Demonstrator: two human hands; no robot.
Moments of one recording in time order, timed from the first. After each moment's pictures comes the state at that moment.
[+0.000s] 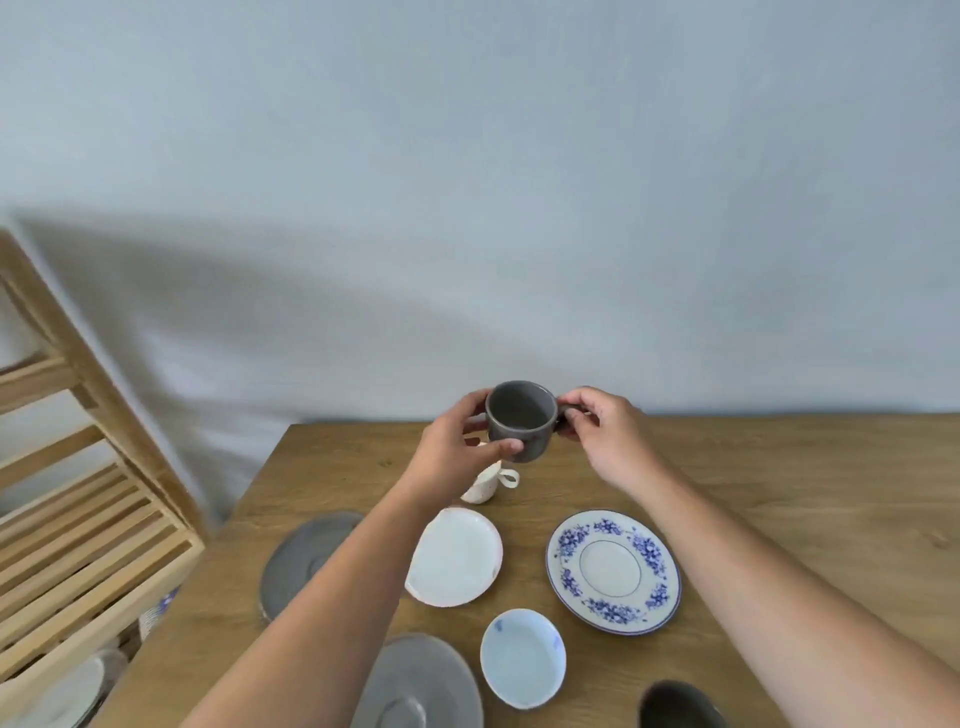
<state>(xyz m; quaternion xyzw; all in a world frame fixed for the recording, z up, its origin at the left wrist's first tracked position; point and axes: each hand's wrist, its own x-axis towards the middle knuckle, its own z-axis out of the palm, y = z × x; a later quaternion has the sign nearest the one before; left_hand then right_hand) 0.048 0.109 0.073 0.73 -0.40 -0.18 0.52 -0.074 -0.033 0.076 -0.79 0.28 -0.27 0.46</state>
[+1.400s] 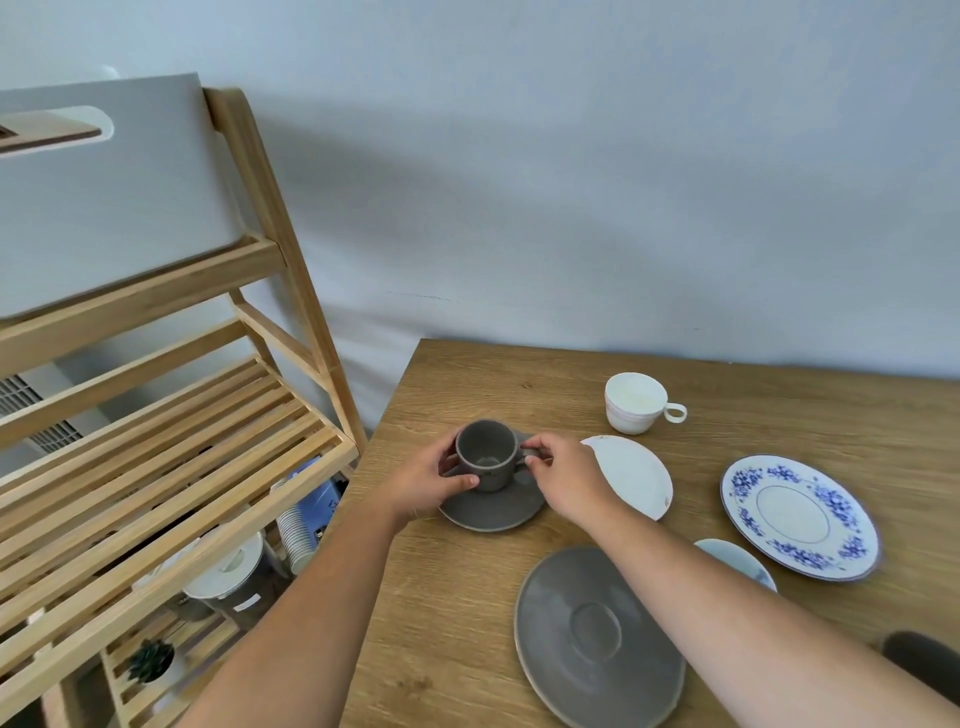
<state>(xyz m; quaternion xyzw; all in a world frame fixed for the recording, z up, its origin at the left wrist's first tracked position) 0.163 0.327 -0.019 0.76 -0.27 -0.36 0.46 0.052 0.171 -0.015 -0.85 0.29 -0.06 0.43</state>
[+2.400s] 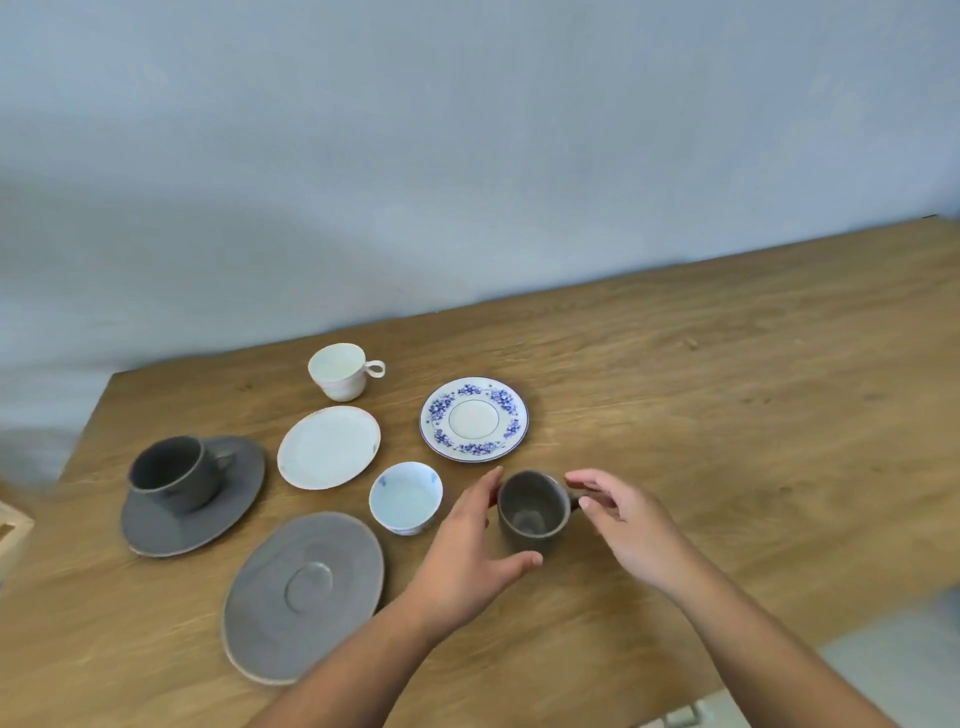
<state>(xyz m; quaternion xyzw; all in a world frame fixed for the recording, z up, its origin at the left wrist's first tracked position) -0.139 0.189 -0.036 0.71 -0.51 -0.31 0.37 -0.306 0.076 -0.028 -0.77 0.44 -0.17 0.44</state>
